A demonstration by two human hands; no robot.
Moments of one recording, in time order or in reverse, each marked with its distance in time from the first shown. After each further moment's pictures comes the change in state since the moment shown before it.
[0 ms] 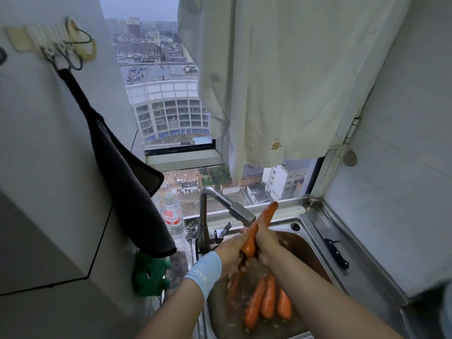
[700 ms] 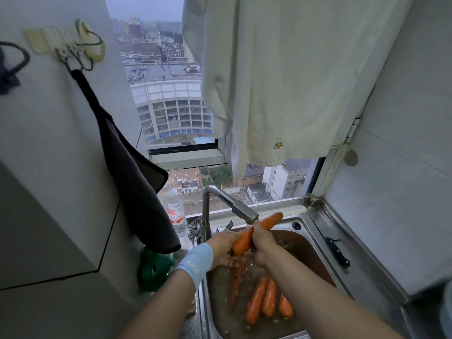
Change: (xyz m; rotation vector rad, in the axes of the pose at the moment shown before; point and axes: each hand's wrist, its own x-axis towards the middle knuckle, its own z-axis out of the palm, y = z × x) left_hand -0.005 0.008 -0.023 0.096 0.020 0.012; right_hand -0.005 0.008 0.008 -0.128 0.025 0.135
